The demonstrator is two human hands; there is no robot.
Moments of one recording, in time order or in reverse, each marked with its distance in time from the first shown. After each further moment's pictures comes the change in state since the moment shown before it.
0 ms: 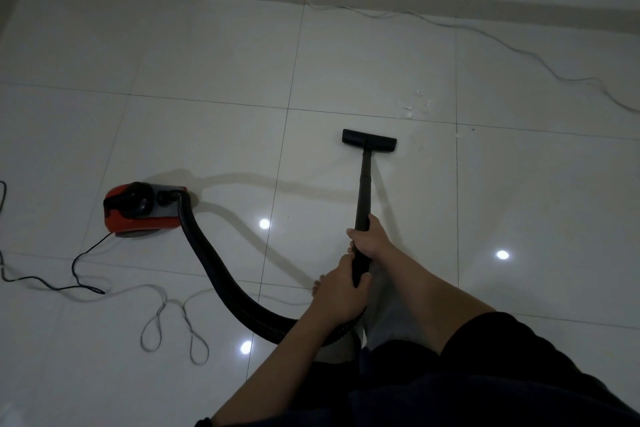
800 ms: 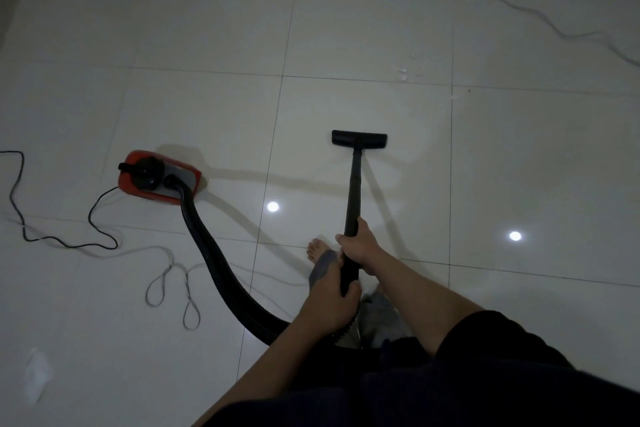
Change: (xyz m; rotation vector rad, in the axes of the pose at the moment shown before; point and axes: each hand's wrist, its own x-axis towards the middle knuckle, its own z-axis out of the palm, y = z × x) left_hand -0.103 -0.032 0.104 -0.023 0.011 0.002; right_hand -0.072 0.132 -0.031 -0.086 -0.111 -0.004
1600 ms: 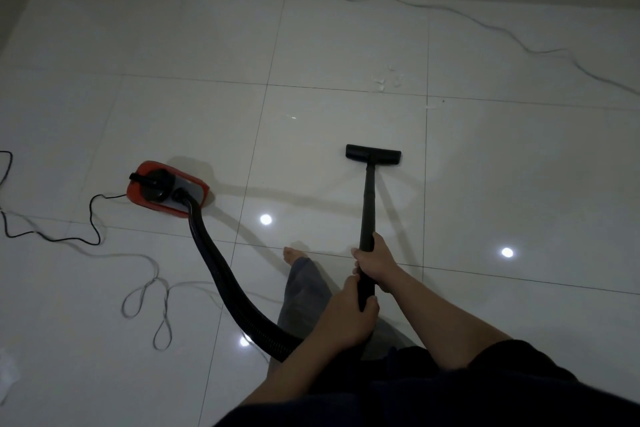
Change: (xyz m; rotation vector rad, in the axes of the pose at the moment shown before) left_hand -0.036 0.035 0.123 0.027 -0.060 -0.042; right_hand -0.038 0.085 -0.100 0.040 0.054 -0.014
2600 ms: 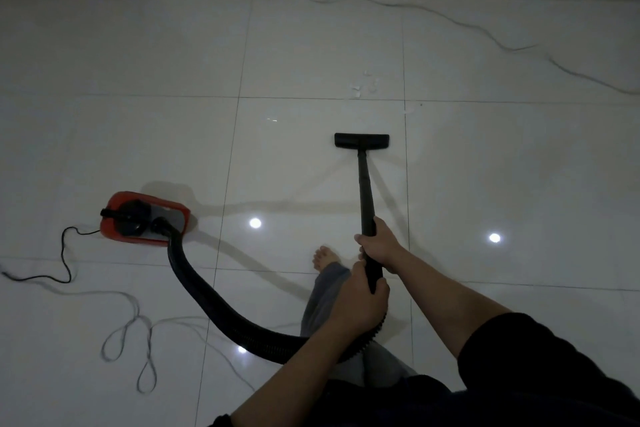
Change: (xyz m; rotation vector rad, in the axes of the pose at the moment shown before) left_hand 0.097 0.082 0.005 -0.060 0.034 0.024; right_hand 0.074 -0.069 -0.079 -0.078 0.045 -0.042
